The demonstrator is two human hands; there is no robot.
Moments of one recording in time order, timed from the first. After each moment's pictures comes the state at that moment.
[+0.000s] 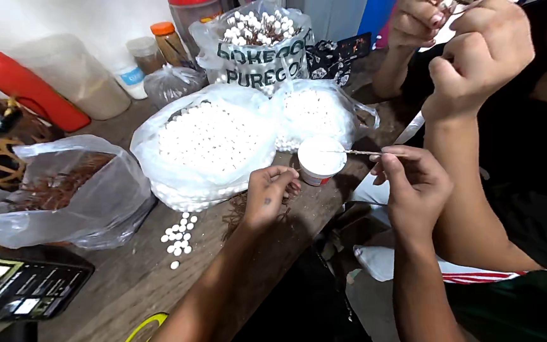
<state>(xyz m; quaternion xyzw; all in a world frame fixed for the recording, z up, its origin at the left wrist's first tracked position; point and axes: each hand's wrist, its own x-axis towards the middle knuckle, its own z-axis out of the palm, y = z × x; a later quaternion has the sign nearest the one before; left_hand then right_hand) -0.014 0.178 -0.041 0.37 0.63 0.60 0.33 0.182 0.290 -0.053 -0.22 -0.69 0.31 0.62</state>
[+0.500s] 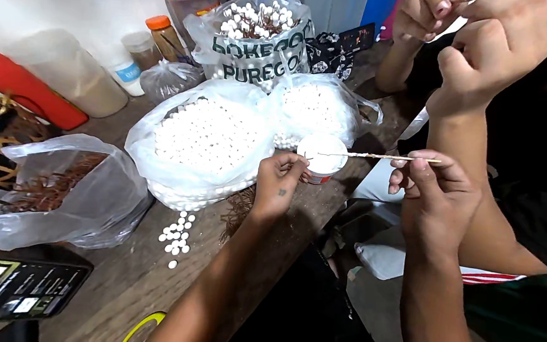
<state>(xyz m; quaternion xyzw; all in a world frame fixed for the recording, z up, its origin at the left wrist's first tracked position) -0.009 0.199 -0.045 0.44 0.60 0.60 0.29 0.200 0.284 -0.053 -0.18 -0.59 0.47 0.64</state>
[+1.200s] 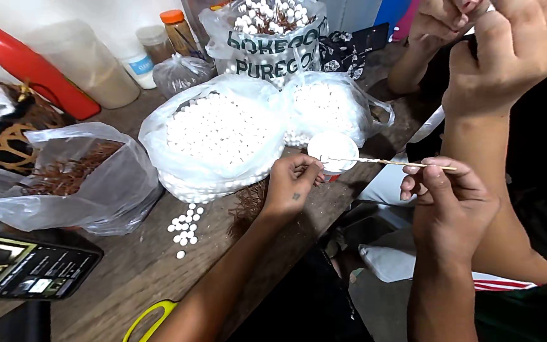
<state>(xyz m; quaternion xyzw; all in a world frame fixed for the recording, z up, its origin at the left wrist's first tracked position) 0.000 0.188 -0.036 0.45 0.62 0.57 0.29 0.203 0.279 -0.055 -0.17 -0.60 0.46 0.63</state>
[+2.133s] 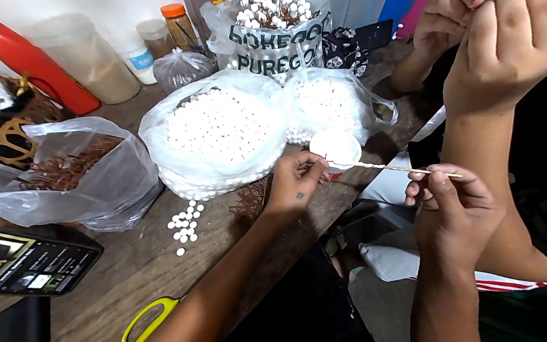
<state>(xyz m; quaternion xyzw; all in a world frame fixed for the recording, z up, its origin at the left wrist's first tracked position) 0.001 0.189 -0.040 0.47 0.61 0.58 0.28 0.210 0.276 -0.063 -0.18 -0.61 0.45 0.63</state>
